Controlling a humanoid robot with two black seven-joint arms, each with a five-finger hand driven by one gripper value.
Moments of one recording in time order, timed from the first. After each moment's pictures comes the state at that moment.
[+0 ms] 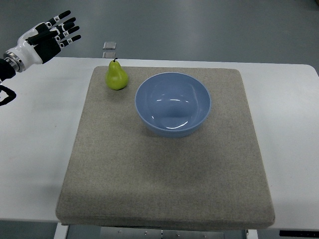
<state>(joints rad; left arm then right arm) -0.96 0.58 -0.46 -0.63 -0.20 -0.49 -0.08 0.02 0.00 0.09 0.12 -0.01 0.06 0.21</state>
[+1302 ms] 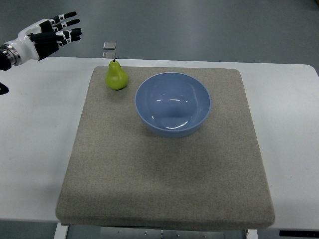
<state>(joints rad) -1.03 0.60 -0.45 -0.62 0.13 -0.50 -0.09 0.02 0.00 0.09 0.12 -0.01 0.06 0.21</state>
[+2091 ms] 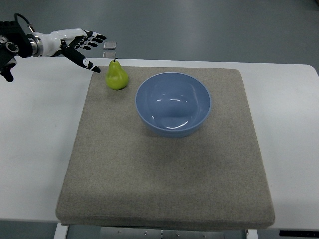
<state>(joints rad) -1.15 0.48 -0.44 -0.62 1.13 -0.46 -0.13 0.02 0.00 0.09 0.12 -0.01 0.06 0.21</state>
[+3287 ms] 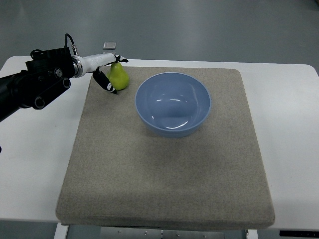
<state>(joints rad) -1.13 0.31 -0.27 -0.58 1.35 -0.19 -0.13 0.02 0.00 0.09 0.12 -0.01 0.06 0.21</state>
